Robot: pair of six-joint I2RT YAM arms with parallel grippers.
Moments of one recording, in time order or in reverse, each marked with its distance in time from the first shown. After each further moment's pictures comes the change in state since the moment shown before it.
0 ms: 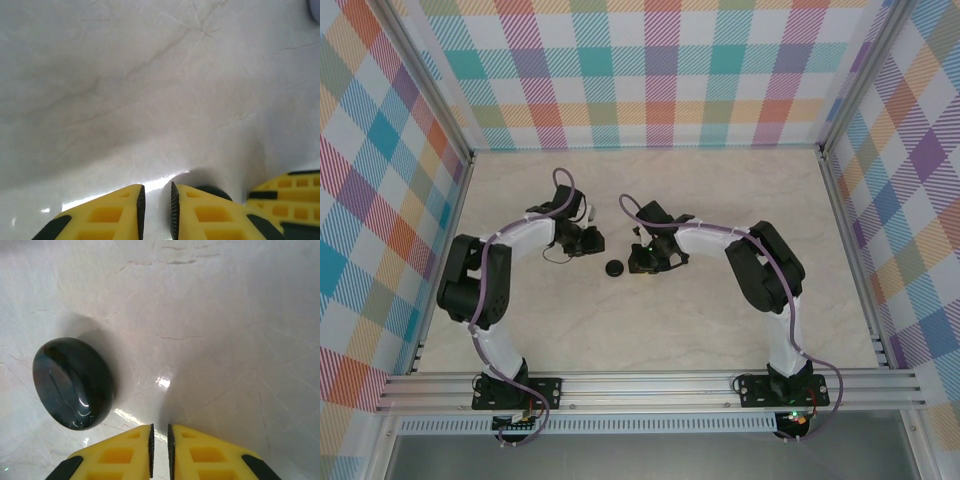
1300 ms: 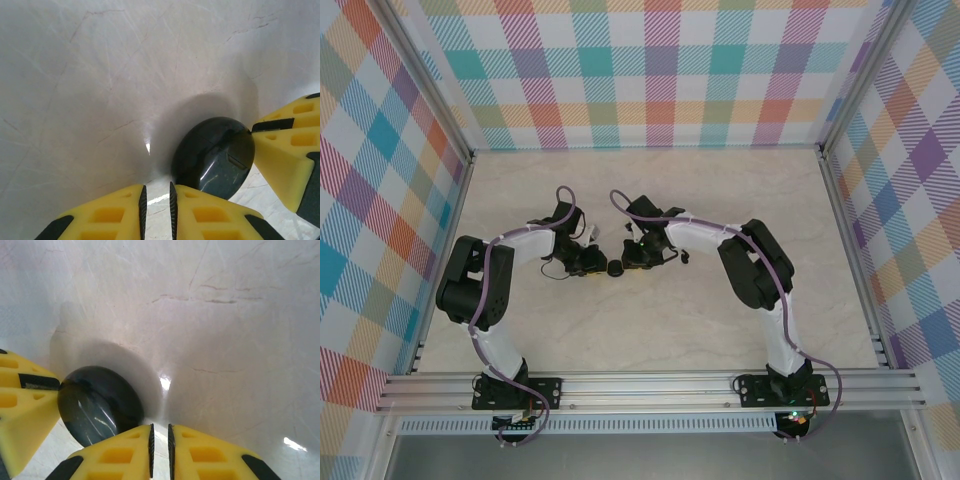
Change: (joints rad) left arm -0.008 -0.034 -0.148 0.009 0.156 0.020; right arm 0.020 0.072 0.154 -0.114 0.043 -0.009
